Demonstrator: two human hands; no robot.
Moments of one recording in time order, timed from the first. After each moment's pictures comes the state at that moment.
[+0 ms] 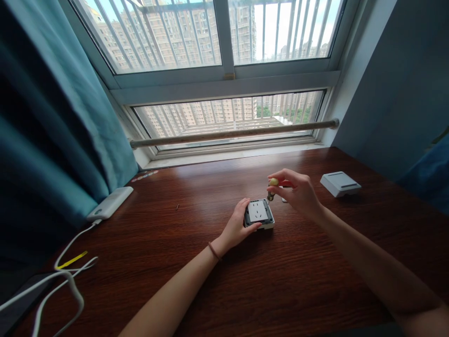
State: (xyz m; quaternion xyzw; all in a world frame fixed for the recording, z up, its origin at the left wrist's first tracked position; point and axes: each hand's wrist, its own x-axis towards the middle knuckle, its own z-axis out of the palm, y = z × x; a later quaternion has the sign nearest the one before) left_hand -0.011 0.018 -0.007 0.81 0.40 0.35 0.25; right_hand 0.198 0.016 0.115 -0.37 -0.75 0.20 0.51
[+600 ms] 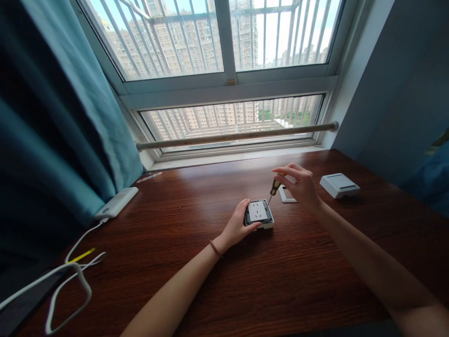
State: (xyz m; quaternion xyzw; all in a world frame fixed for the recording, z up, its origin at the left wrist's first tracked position) left_hand -0.011 0.019 -0.007 0.81 0.40 0.35 0.26; right_hand 0.218 0.039 0.106 -0.40 -0.73 0.08 0.55
